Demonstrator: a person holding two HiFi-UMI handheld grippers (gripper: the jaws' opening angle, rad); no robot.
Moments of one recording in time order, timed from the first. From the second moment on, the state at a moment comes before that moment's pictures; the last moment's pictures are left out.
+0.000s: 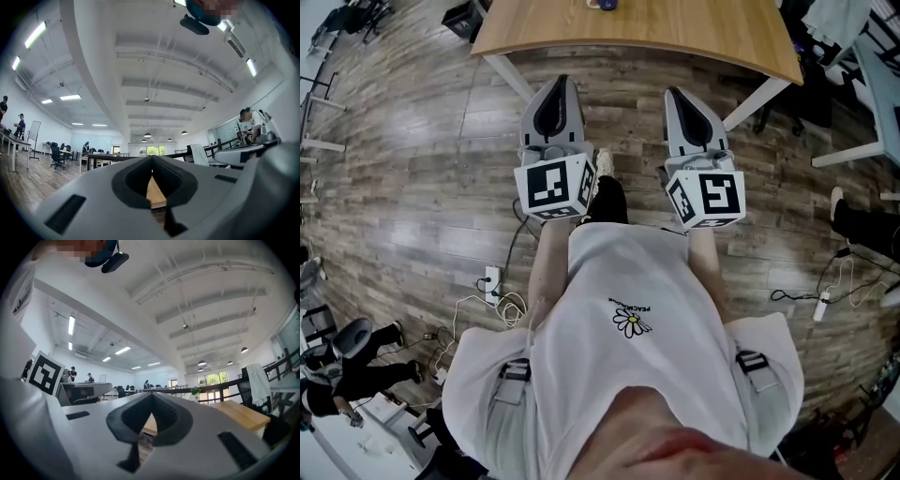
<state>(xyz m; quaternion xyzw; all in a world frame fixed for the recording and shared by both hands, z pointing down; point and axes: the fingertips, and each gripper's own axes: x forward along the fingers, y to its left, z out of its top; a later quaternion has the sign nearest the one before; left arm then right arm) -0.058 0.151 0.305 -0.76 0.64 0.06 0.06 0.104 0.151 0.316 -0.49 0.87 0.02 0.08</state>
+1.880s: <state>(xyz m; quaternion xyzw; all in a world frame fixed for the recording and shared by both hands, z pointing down) -0.114 -0.321 0.317 -0.80 0.60 0.06 0.04 0.009 -0.314 0.340 -0.50 0.87 -0.01 0.00</state>
